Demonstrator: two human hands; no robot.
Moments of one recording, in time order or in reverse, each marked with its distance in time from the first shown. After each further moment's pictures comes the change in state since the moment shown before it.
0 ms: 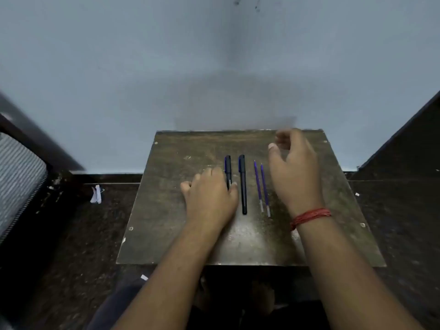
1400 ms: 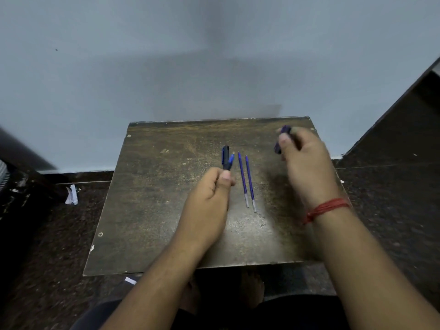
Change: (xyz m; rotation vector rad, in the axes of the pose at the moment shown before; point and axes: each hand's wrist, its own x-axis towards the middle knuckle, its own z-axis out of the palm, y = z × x) left_hand -0.032 0.009 0.003 -0.920 -0.174 0.069; right_hand 0.018 0.049 -0.017 0.265 -0.045 0.200
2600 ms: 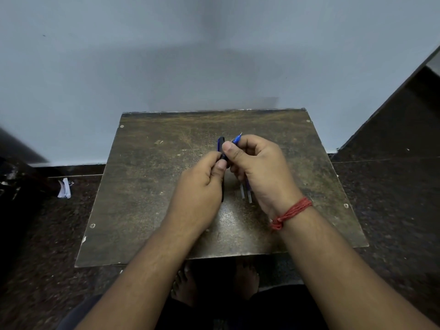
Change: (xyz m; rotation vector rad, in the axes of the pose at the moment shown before) left_hand 0.010 0.000 -0.007 0.217 0.048 0.153; right_hand -0.041 -0.021 0.043 0.418 -0.301 0.096
